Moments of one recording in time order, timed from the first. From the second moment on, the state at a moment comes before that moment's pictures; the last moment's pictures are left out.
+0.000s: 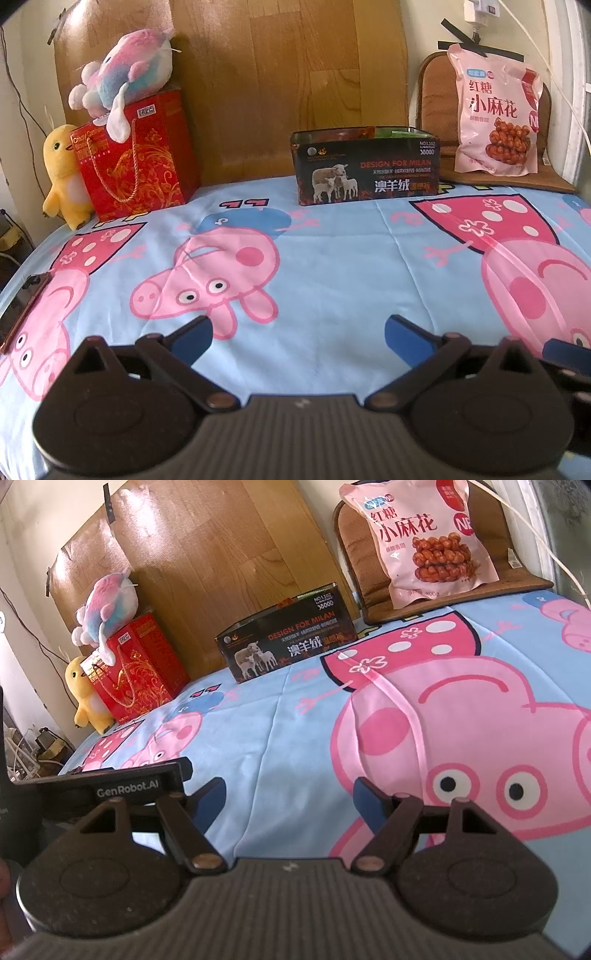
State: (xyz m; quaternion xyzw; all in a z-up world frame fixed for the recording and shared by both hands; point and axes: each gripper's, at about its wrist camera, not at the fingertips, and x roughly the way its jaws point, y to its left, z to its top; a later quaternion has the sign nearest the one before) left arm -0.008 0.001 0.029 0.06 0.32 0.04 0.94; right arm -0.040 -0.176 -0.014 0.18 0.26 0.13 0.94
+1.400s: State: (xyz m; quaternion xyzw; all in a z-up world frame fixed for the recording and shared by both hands) left arm -0.008 0.000 0.028 0.06 0.32 0.05 0.94; right arm -0.040 -0.176 -0.016 0.18 0.27 0.13 0.94
